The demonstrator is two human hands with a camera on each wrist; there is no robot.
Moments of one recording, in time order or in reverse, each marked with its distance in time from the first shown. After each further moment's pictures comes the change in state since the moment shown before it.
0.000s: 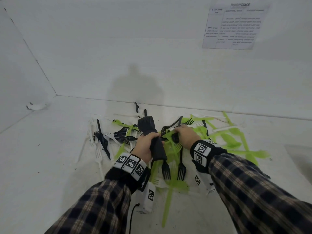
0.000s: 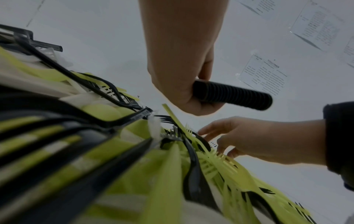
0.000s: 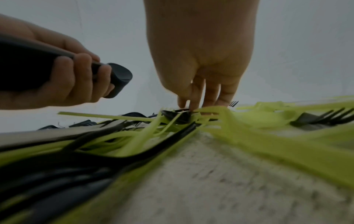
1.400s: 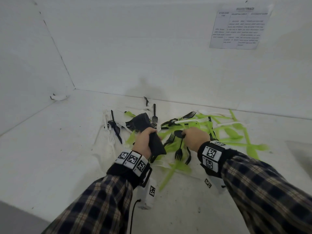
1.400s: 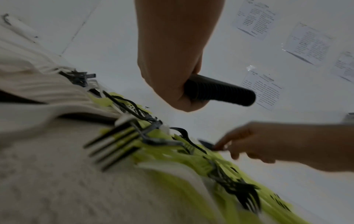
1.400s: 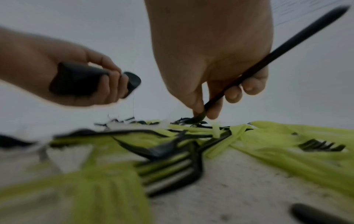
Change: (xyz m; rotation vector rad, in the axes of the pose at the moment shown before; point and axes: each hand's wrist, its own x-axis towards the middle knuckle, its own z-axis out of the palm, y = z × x) left_hand -0.054 -0.006 -0.024 -0.038 0.139 0.056; right_hand -0.074 -0.032 -0.009 -0.146 0.037 0.069
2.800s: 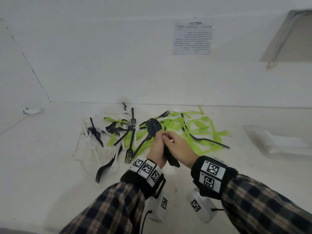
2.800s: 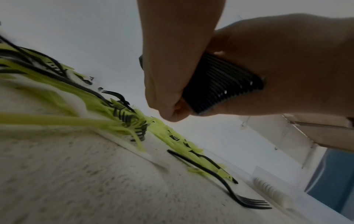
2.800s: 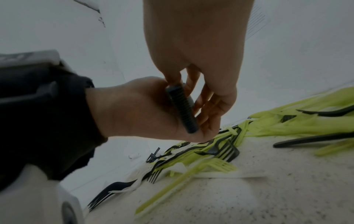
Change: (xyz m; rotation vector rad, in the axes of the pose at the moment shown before) left_hand -0.076 -0.068 0.074 0.085 -0.308 -0.104; right_hand -0.116 -0.002 -0.005 0.967 0.208 -0.023
